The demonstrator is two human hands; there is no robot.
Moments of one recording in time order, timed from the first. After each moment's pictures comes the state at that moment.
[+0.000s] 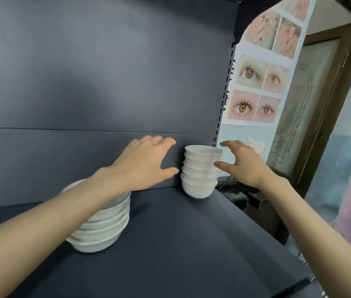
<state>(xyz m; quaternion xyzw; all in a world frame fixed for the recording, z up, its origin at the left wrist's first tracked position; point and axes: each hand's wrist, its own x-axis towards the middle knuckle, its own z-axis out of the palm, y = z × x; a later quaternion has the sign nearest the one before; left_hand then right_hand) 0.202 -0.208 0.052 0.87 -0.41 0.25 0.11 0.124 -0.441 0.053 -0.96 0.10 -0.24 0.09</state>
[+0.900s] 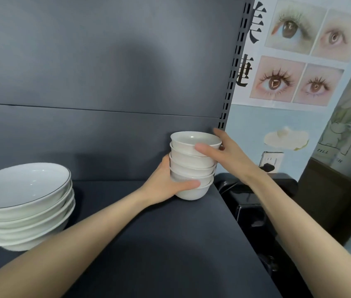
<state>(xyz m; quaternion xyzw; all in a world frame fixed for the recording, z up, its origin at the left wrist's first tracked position) 0.263 -0.368 -0.057 0.78 -0.26 -0.01 0.57 0.222 -0.541 0.016 -0.85 -0.05 -0.13 0.50</state>
